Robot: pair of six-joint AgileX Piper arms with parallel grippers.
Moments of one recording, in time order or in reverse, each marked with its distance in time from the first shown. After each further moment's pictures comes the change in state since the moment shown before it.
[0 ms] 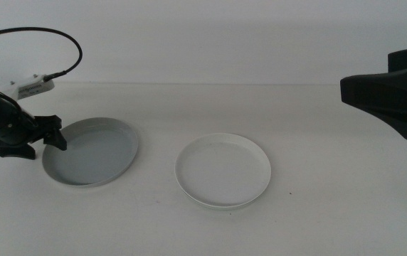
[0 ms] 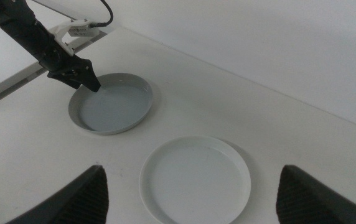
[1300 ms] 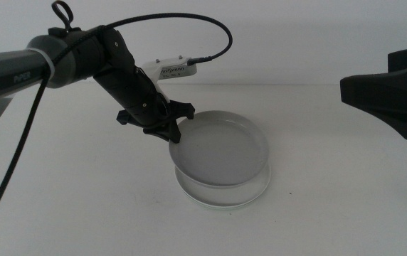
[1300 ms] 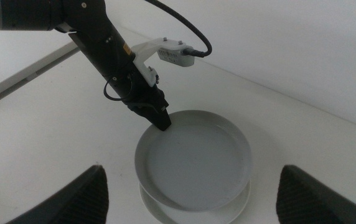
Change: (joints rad) left arm -0.545 -0.018 -0.203 0.003 0.161 -0.199; right arm 0.000 0.000 0.000 0.000 0.000 0.000
